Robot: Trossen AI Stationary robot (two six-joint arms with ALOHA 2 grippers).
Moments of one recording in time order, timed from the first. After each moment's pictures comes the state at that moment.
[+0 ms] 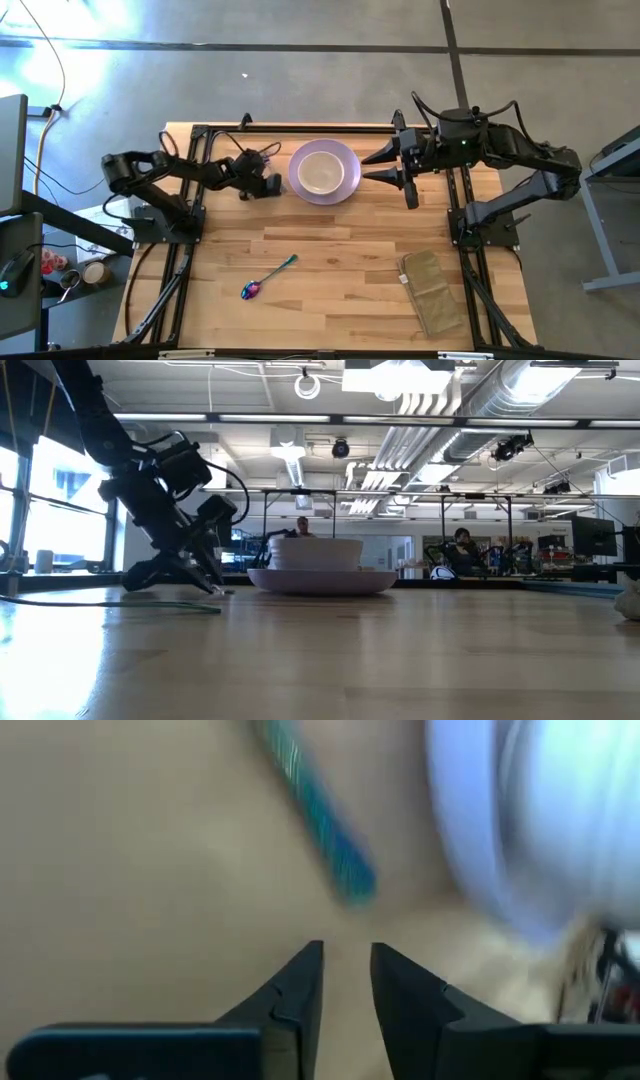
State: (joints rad) left arm 0.65 1.48 0.39 0.17 0.35 -1.04; right arm 0.01 1.26 1.65 -0.67 -0.06 0.00
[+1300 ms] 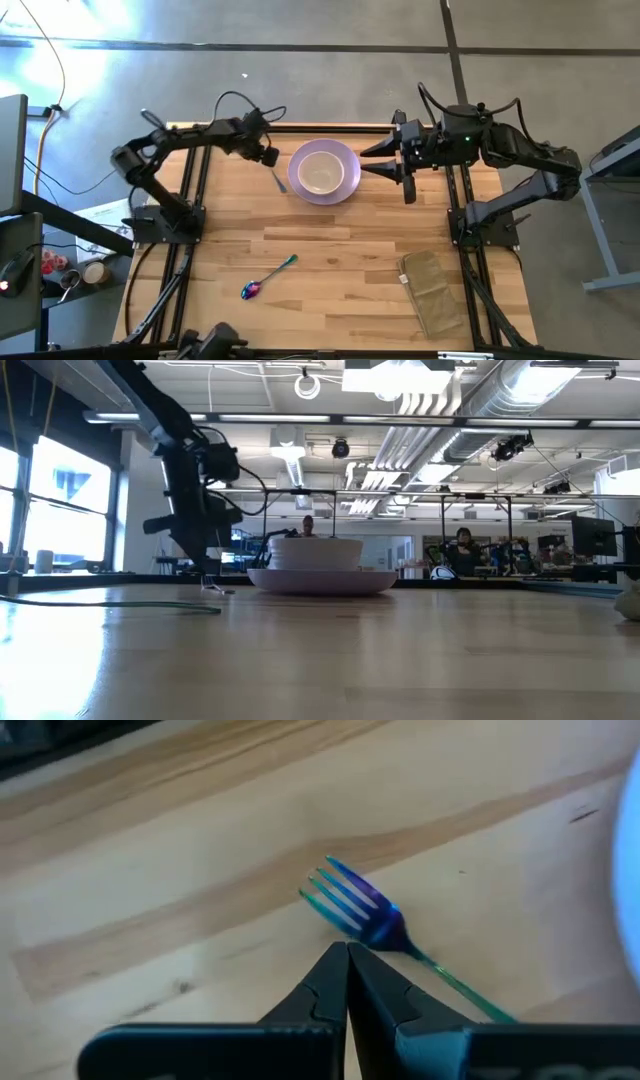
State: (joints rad) left arm 0.91 1.60 0.92 -0.57 -0.10 -0.38; right arm 0.00 1.26 1.65 -0.60 -0.03 0.05
